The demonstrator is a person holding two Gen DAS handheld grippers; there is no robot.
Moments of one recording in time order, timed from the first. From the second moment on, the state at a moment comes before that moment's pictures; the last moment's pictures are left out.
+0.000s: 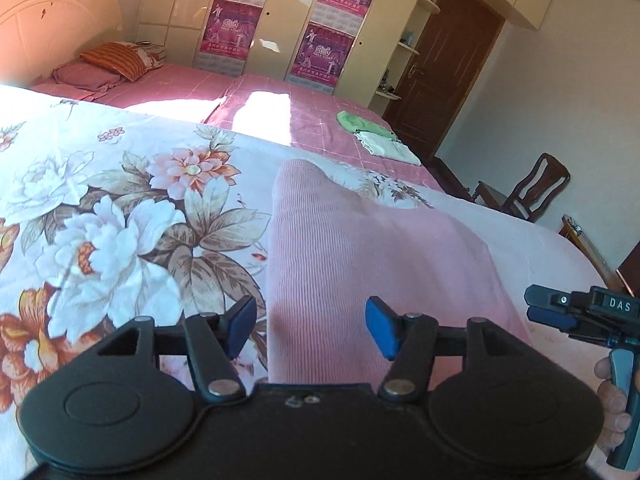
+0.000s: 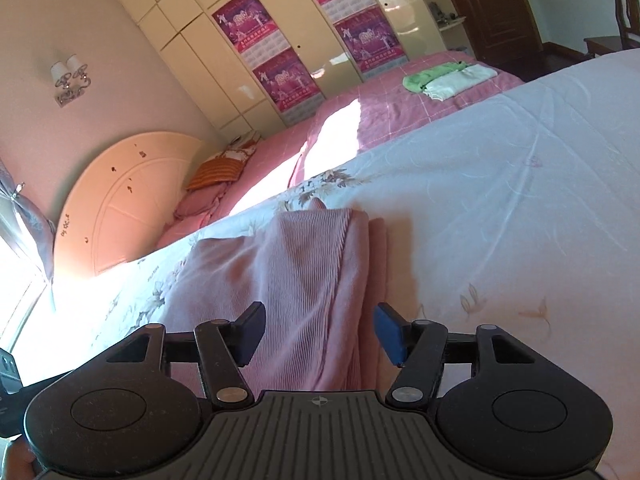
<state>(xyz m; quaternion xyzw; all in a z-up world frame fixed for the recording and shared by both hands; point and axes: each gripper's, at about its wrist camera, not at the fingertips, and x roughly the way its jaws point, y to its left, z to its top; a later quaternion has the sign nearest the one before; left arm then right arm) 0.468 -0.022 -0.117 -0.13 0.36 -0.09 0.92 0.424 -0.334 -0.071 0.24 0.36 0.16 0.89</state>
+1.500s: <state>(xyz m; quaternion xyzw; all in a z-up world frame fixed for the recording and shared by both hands) 0.420 -0.031 -0.120 -0.09 0.41 -0.06 0.90 0.342 -0.326 -0.060 0.22 0.38 0.21 0.87</state>
